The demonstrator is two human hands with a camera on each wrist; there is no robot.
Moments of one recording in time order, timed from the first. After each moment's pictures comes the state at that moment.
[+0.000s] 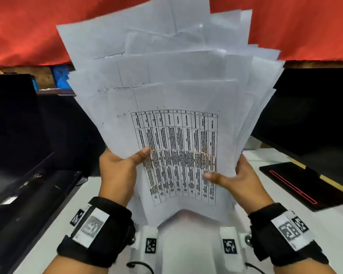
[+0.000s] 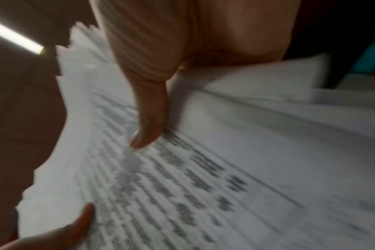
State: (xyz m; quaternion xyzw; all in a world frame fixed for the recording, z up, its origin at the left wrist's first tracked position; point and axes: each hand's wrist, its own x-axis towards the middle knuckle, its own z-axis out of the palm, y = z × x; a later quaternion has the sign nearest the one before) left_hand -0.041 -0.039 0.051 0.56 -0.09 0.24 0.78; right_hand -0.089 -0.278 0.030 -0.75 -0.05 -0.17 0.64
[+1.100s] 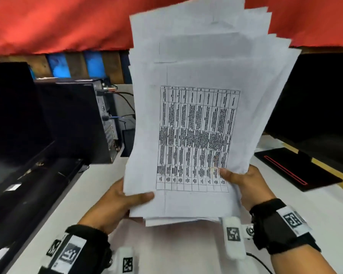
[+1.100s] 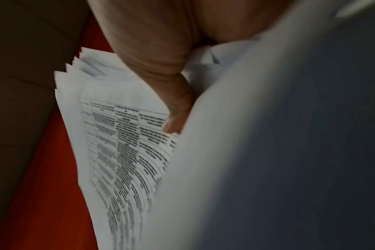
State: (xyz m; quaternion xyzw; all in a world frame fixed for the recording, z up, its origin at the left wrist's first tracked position) left_hand -0.099 -0.003 -0.011 0.69 -0.09 -0.12 0.71; right_hand -0.106 -0.297 -0.011 -0.63 0.02 -0.13 0.76
